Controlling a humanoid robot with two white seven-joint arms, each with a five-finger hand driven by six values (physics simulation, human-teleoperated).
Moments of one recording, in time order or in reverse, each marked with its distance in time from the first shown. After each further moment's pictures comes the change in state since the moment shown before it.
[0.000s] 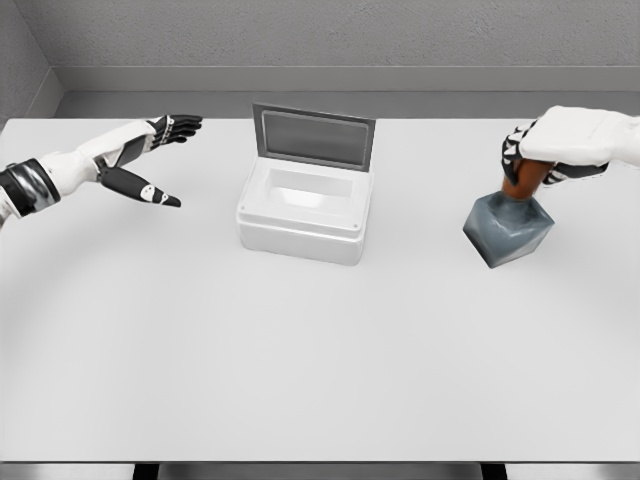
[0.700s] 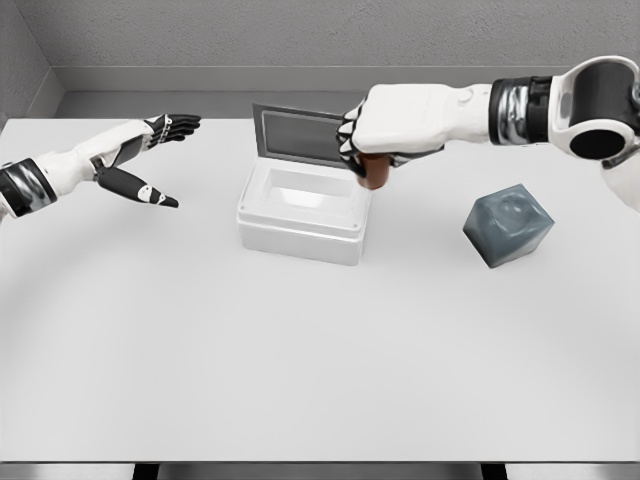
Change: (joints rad) left arm 0.003 0.010 0.001 -0.004 -0.003 -0.028 0.000; right arm -0.192 0.323 0.160 -0.097 -0.002 -0.001 0.001
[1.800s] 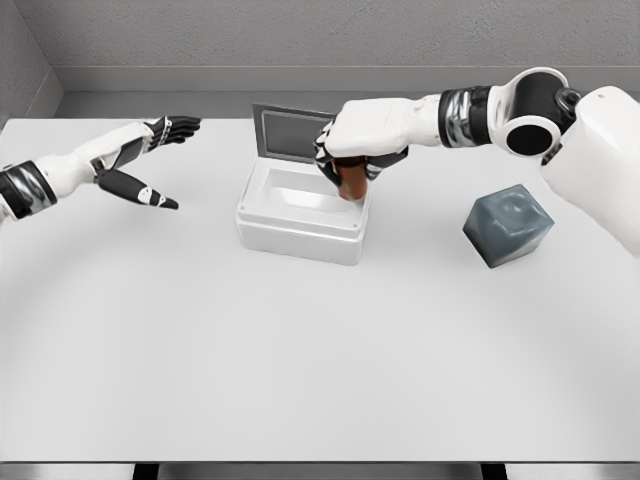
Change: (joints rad) left arm 0.006 0.000 0.000 0.000 0.003 -0.001 0.000; right arm -0.026 0.143 0.074 0.237 0.006 0.001 -0.001
